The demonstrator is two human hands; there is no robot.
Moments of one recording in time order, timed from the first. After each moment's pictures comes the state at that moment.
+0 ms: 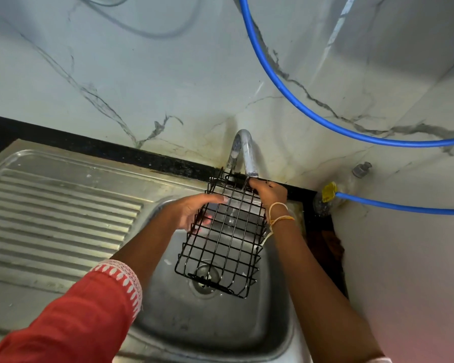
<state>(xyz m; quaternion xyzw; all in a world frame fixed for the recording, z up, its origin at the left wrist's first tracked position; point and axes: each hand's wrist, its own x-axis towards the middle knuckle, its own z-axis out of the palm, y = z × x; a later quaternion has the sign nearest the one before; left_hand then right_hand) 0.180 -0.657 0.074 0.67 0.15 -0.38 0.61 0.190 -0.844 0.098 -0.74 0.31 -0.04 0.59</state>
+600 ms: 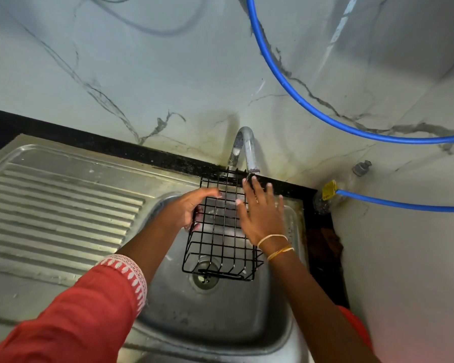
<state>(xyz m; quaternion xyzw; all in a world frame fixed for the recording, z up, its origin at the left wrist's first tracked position) 0.180 -0.663 0.065 0.64 0.26 -0.33 0.64 0.131 -0.834 0.064 -1.00 -0.04 -0.03 0.06</state>
